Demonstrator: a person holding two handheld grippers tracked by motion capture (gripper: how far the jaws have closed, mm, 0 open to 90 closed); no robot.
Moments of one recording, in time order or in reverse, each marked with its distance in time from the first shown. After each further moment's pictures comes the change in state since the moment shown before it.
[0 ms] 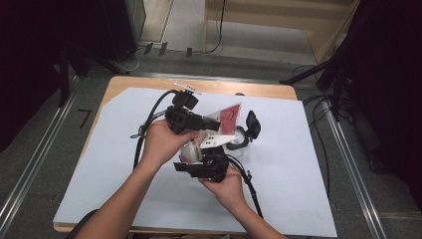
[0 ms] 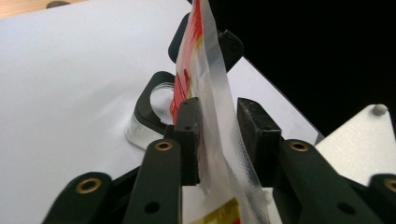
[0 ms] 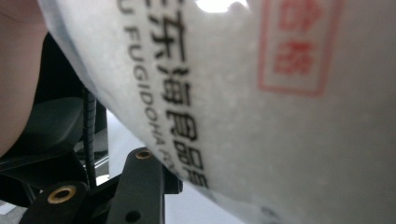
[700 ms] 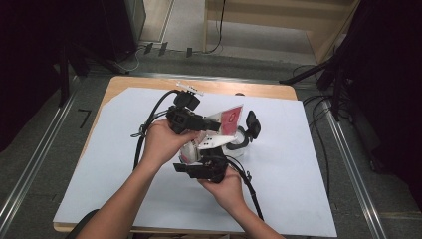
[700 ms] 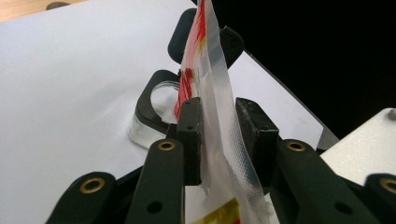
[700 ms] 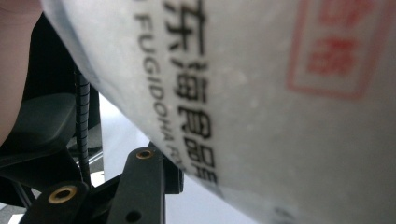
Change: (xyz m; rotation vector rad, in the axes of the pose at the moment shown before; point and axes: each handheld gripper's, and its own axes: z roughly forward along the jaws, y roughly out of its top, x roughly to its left) left arm -0.001 -0.002 -0.001 0.013 0.004 0.022; right arm 0.005 0.000 0.002 0.021 -0.029 -0.006
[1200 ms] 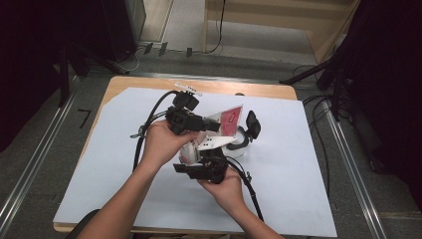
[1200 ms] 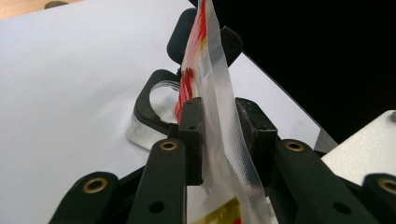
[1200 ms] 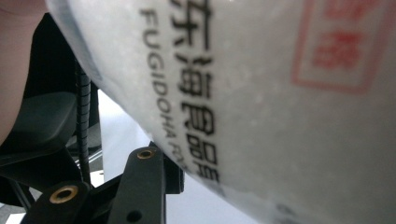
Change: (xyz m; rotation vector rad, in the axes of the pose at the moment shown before) left arm 0.001 -0.001 -0.001 -0.007 -0.019 -0.003; right arm 0.001 0.000 -0.001 -0.002 0.000 0.002
